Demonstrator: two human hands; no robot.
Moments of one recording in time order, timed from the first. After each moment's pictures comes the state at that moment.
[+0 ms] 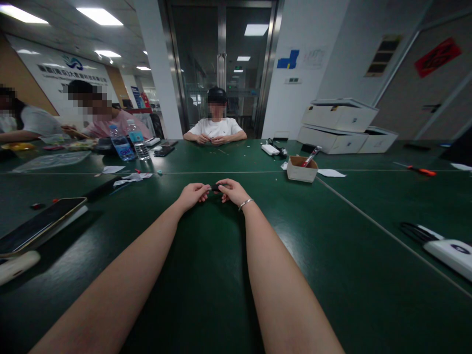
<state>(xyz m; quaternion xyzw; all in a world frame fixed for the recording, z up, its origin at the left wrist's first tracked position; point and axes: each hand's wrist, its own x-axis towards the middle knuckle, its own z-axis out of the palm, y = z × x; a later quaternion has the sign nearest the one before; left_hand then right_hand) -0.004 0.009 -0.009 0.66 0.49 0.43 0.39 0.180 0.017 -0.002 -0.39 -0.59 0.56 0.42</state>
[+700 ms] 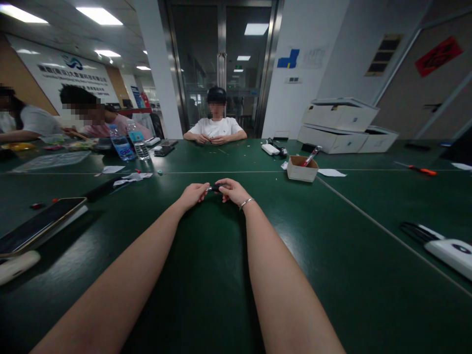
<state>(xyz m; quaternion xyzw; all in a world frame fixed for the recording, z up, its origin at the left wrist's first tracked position) -0.003 0.006 -0.001 0.66 0.55 0.37 0.35 0.182 0.018 -0.001 -0.37 -0.62 0.56 0.41</state>
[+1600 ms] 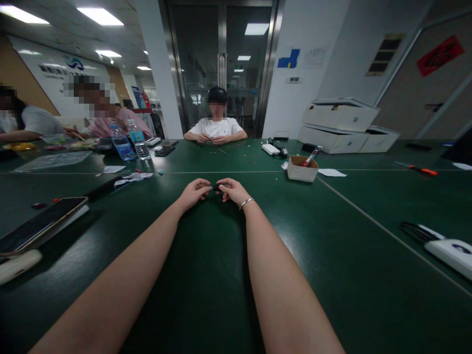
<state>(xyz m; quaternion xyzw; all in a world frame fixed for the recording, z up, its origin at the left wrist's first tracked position) 0.001 0.006 -0.003 0.60 0.49 0.46 0.43 0.180 0.022 -0.004 -0.38 -0.59 0.57 0.42</state>
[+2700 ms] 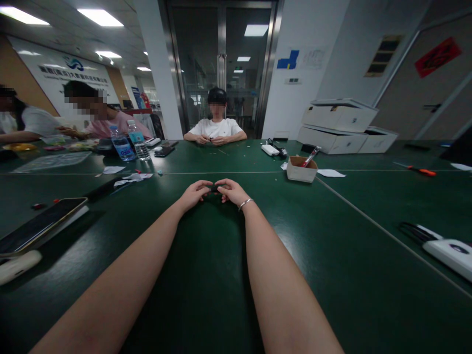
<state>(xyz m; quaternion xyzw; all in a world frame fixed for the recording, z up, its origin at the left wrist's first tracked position) 0.001 0.004 -0.002 0.63 0.48 0.43 0.42 0.181 0.019 -0.002 -0.37 -0.61 0.56 0.41</state>
